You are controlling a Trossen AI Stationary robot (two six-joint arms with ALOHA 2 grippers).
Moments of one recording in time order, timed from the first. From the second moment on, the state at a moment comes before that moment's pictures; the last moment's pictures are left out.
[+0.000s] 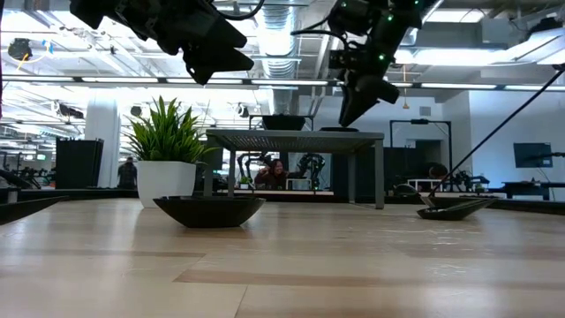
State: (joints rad) left arm -0.22 1.30 0.69 0.20 -0.06 -0.12; right arm -0.32 1.55 1.26 -0.70 0.25 -0.60
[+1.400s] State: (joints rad) left arm -0.31 1.54 0.41 0.42 -0.11 -0.96; right arm 0.18 1.72 1.20 -0.46 0.07 -0.26
